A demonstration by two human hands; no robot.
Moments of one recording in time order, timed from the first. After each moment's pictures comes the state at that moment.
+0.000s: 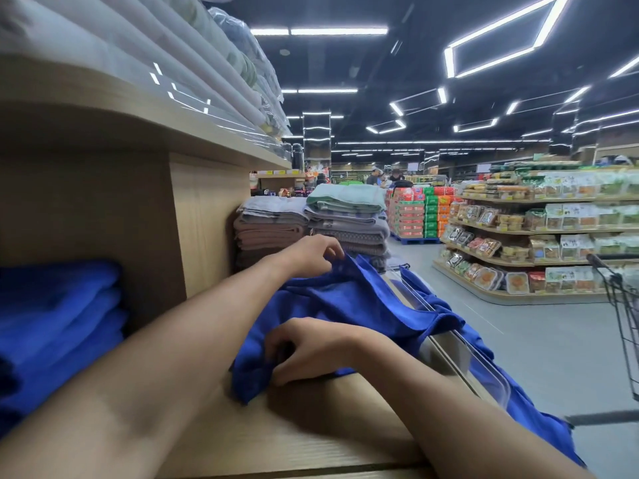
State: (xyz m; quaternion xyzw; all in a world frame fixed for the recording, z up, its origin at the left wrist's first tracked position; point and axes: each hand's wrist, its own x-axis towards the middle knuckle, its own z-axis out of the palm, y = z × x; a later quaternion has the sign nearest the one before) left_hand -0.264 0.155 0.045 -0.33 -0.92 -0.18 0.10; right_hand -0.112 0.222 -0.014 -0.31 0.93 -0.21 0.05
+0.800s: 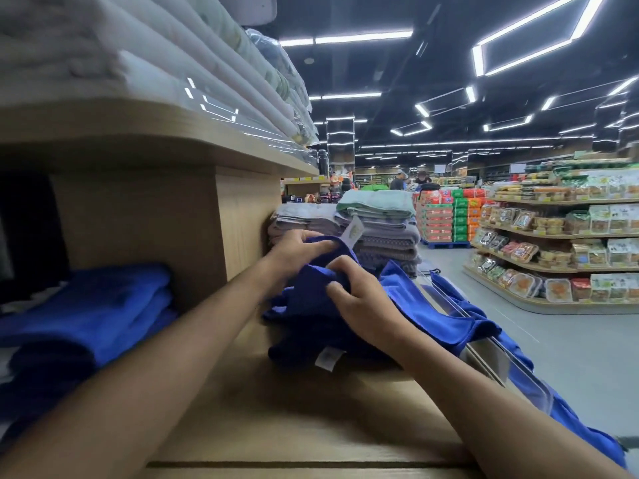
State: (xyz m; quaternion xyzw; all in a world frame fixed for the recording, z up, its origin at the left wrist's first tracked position) left_hand -0.193 0.085 0.060 -0.24 -0.75 -0.61 0.04; right_hand -0.122 0.230 -0.001 -0.25 0.81 -0.44 -0.29
